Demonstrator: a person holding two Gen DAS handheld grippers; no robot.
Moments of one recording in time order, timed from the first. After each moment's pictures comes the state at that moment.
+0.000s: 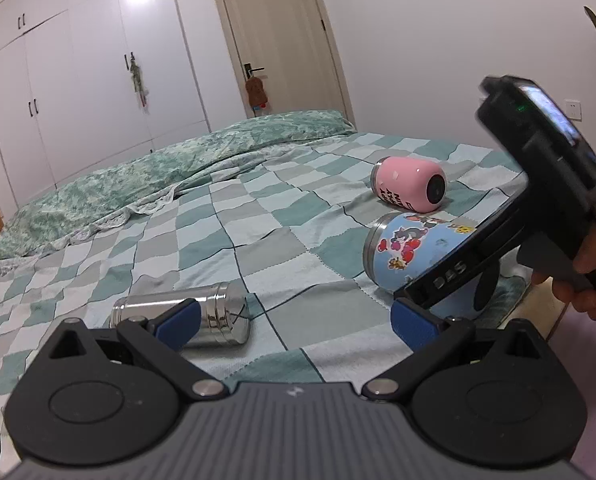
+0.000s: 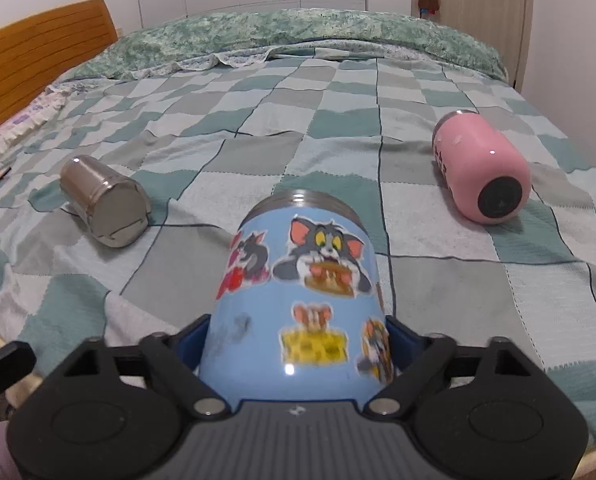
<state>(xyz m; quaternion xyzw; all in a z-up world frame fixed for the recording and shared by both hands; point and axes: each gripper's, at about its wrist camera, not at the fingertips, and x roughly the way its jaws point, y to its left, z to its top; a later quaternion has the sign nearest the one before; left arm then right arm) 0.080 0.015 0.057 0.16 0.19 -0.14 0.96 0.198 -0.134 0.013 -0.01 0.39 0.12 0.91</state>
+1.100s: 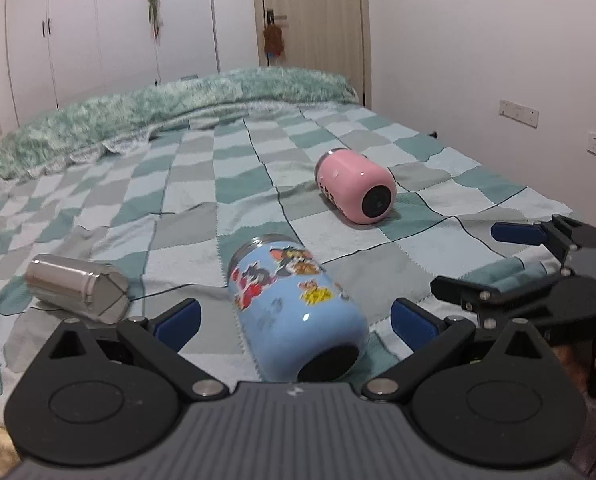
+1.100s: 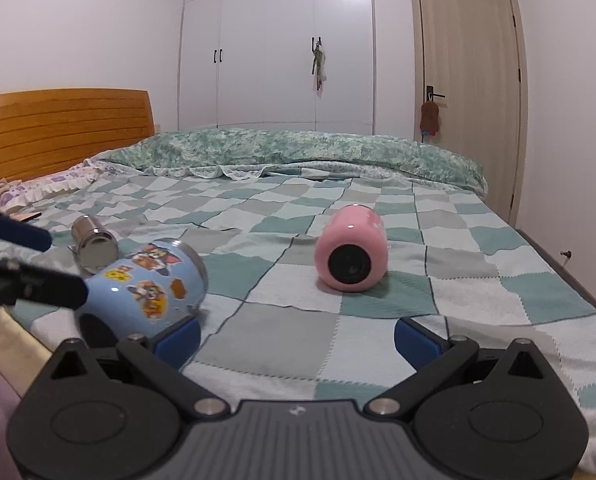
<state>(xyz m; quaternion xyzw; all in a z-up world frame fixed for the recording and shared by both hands) 0.106 -0.120 0.076 0.07 0.30 -0.10 0.95 0.136 -0.303 0.008 -0.03 0.19 0.17 0.97</state>
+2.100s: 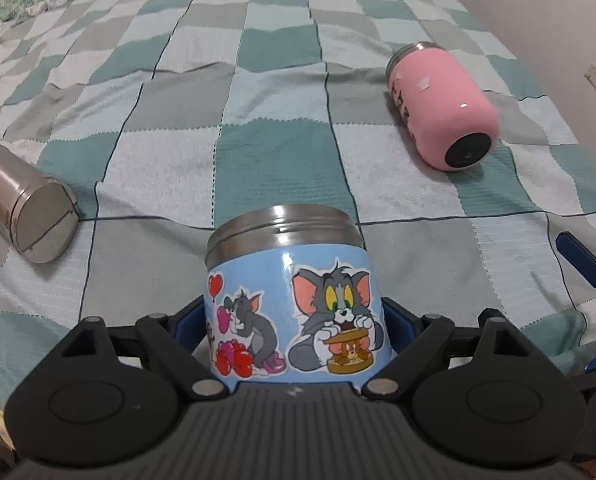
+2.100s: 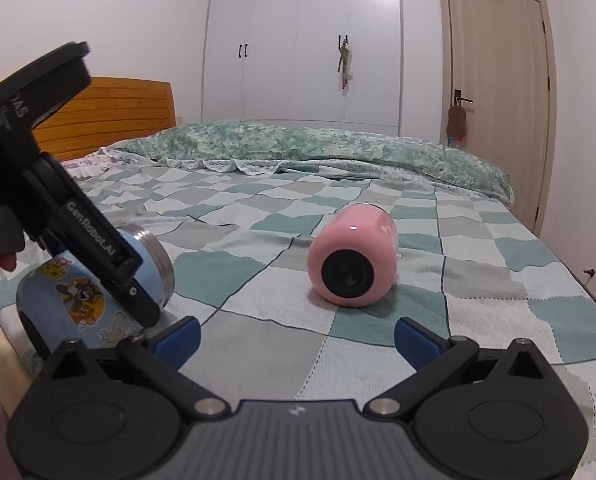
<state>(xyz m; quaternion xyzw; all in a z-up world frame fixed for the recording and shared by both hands) 0.240 -0.122 0.039 -0.03 0.52 -0.03 0.85 0.189 -0.310 -0.010 -0.05 0.19 0.21 0.96</state>
